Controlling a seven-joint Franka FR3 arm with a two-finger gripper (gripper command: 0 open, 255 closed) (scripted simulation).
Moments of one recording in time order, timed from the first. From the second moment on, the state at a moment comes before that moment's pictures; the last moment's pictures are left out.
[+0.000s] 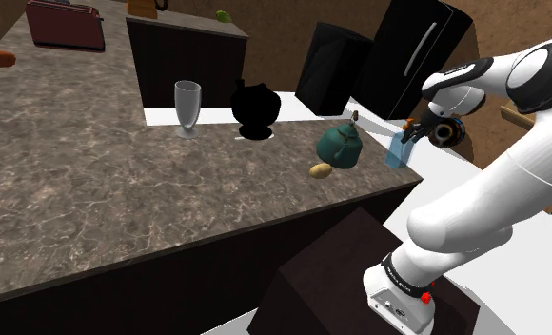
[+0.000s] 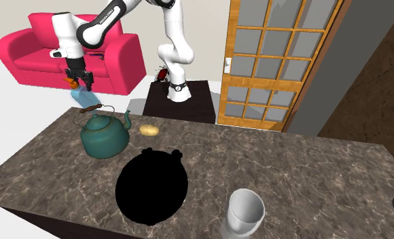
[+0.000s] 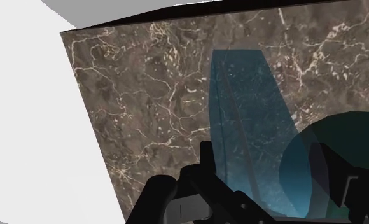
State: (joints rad) arm -0.51 -0.04 -0.55 -2.18 0.09 2.29 -0.79
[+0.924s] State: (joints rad) arm -0.52 0.05 -0.55 -2.25 0.18 2.44 -0.86
